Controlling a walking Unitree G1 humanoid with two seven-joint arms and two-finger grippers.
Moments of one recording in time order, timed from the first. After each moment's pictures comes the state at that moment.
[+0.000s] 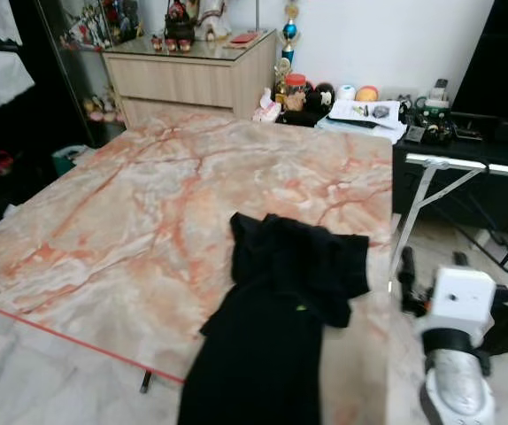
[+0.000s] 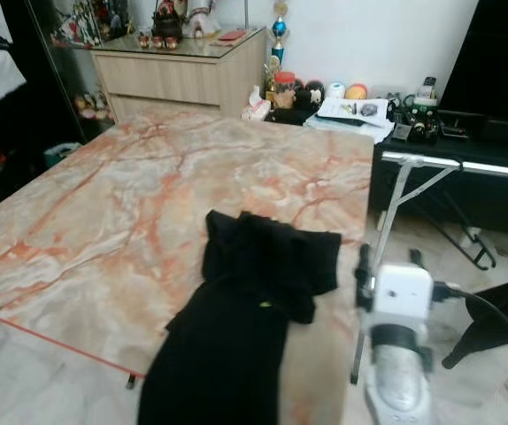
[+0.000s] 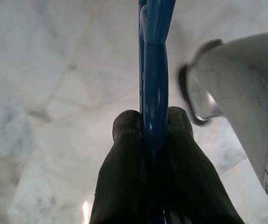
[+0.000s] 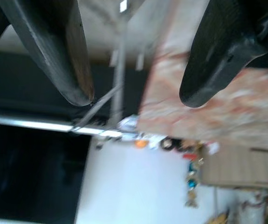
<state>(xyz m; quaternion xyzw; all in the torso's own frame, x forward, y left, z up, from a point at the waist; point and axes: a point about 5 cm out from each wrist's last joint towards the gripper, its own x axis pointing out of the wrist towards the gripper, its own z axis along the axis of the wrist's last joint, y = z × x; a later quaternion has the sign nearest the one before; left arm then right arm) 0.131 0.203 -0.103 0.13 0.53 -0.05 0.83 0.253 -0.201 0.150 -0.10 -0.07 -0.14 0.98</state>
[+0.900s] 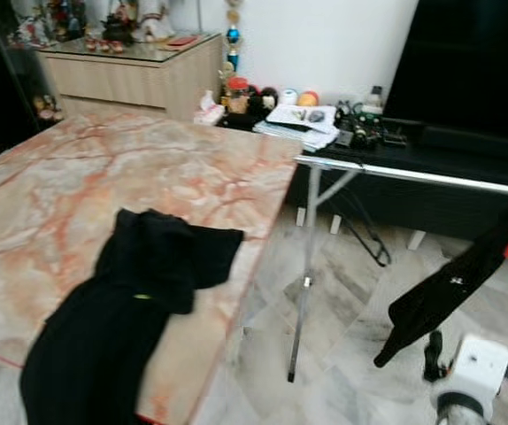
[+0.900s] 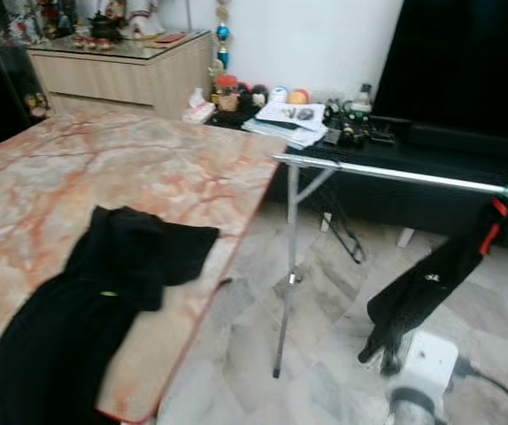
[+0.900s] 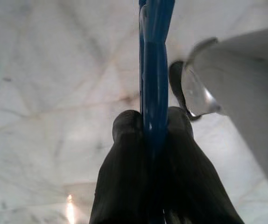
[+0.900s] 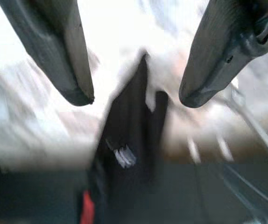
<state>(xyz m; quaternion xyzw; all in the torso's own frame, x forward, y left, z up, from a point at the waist) 0.123 0.215 -0.103 0.13 0.54 -0.06 0.83 0.211 -0.249 0.031 -0.02 0.17 -0.27 0.95</state>
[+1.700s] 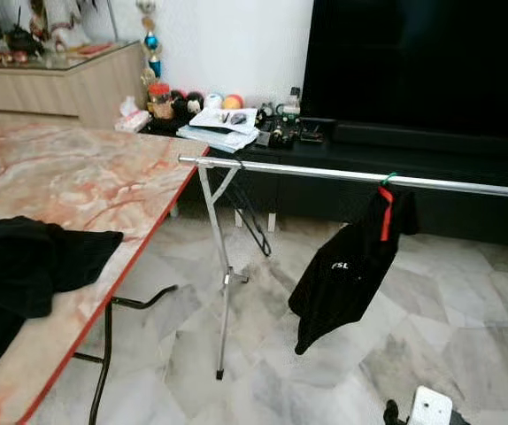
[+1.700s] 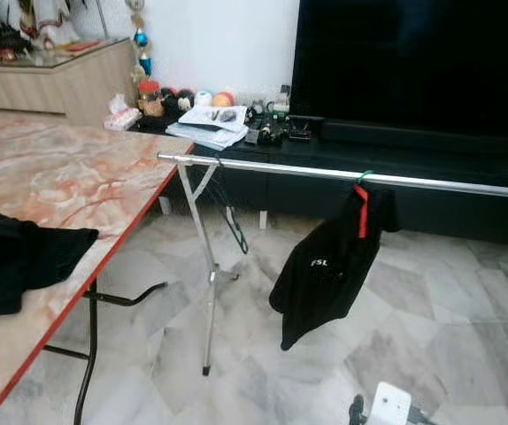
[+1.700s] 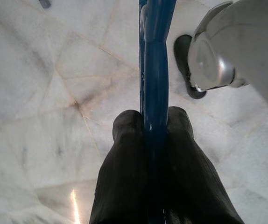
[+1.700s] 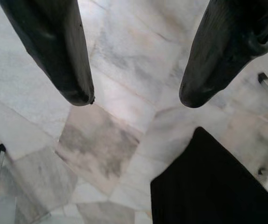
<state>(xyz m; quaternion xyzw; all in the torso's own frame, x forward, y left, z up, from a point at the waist) 0.106 0.227 -0.105 0.13 0.55 -0.05 0.82 0.202 -0.223 -0.055 0.05 0.32 -0.23 0.92</state>
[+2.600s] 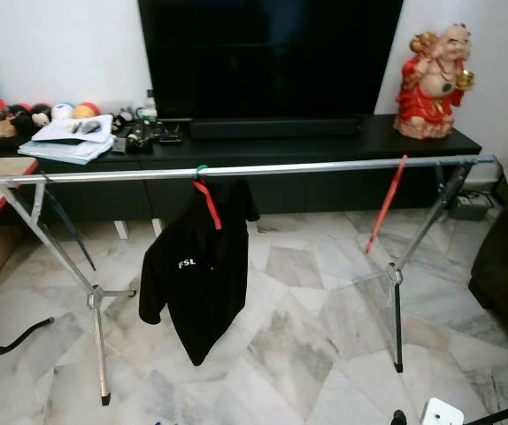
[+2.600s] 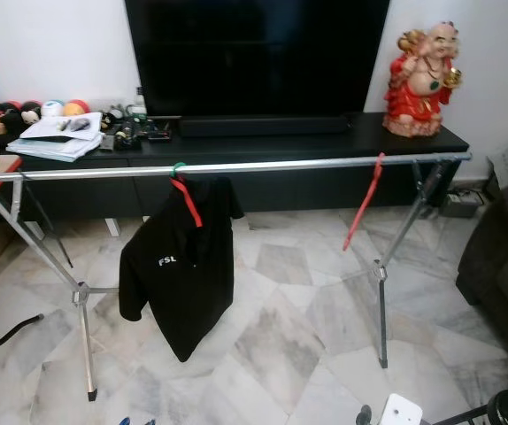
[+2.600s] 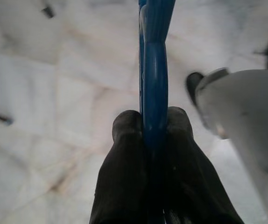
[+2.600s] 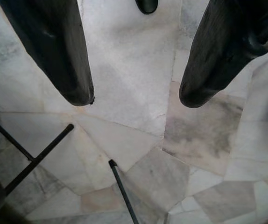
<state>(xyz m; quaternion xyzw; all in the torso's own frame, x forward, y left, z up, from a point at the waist) 0.146 0.208 -0.097 0.15 0.51 -0.05 0.84 0.195 -0.233 -0.062 0.08 0.33 -0.25 0.91</state>
